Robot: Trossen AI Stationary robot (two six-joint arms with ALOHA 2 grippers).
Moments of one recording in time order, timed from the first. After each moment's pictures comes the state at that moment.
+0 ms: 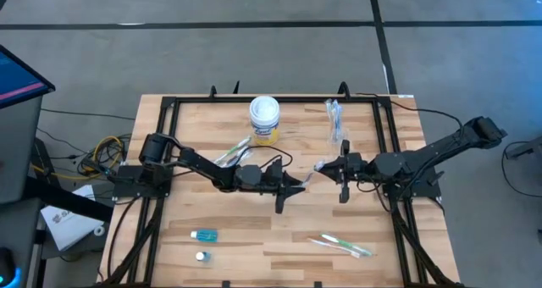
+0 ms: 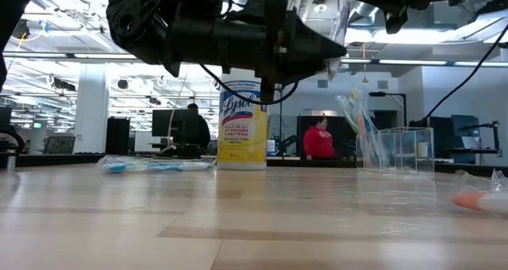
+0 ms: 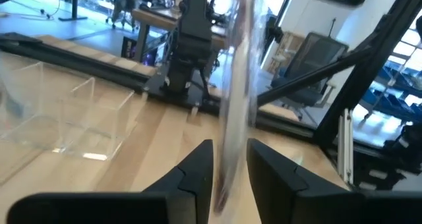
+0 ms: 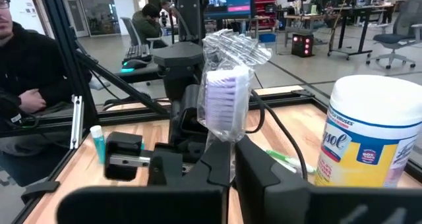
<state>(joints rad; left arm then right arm) -0.14 1.99 0.95 0.99 -0.14 -0.33 0.35 0.91 0.45 0.39 0.47 0.10</state>
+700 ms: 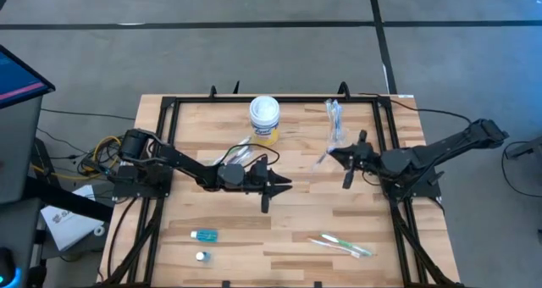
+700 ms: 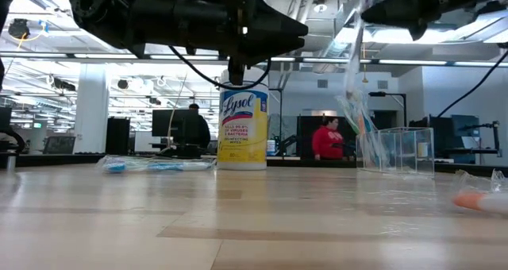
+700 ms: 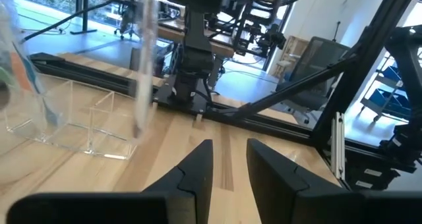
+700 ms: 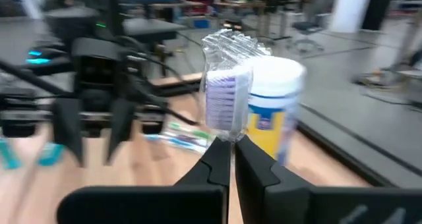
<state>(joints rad) -0.18 1.81 0.78 1.00 -0.21 -0.29 0.35 0.73 0.45 0.11 0.74 0.14</state>
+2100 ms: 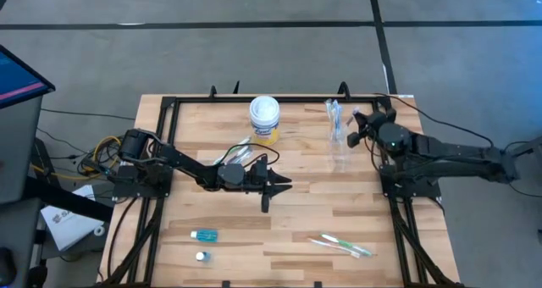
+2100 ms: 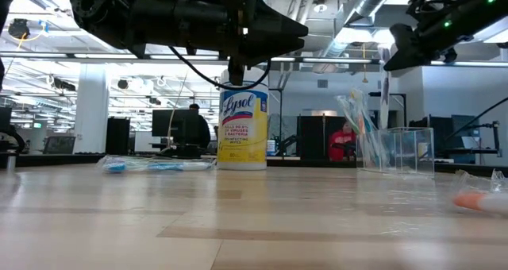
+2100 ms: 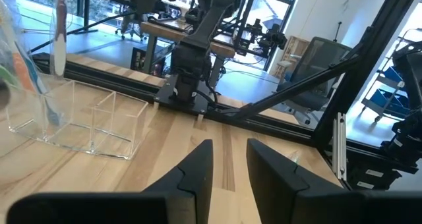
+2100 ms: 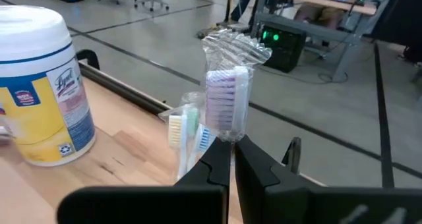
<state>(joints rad) -0.17 1.81 0.78 1.00 -0.21 -0.29 -0.18 0.55 0.45 -0.28 0.83 0.18</state>
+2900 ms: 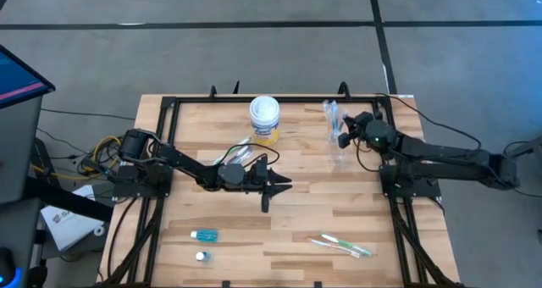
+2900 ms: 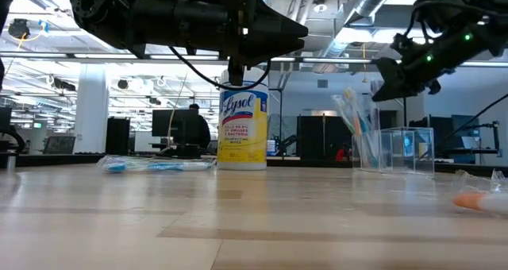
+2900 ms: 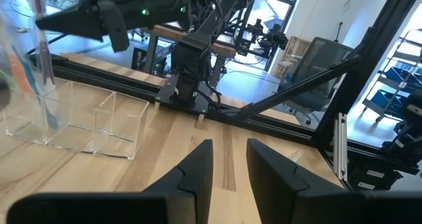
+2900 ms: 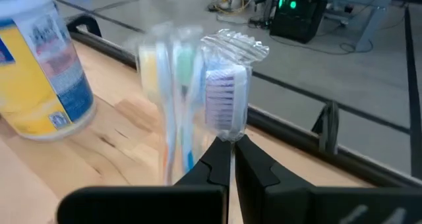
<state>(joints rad) -0.17 1.81 0.78 1.00 -0.22 -0.30 -0.38 0.72 0.30 -0.02 0.57 0.21</state>
